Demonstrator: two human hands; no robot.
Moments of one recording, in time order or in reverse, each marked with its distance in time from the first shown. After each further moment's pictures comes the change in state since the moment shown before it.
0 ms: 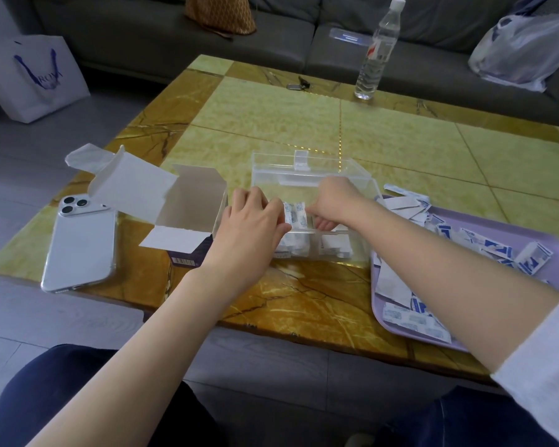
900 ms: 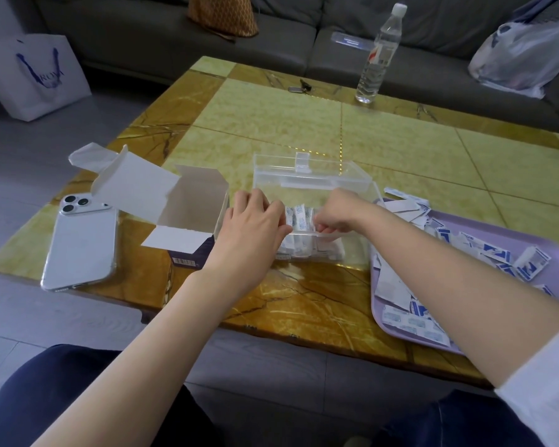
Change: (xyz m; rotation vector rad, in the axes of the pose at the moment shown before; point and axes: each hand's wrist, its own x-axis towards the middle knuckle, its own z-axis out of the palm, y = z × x) left_hand -0.001 0.000 0.002 -0.004 0.006 -0.006; right_hand -0.010 0.003 -0.004 0.094 -0.098 0.102
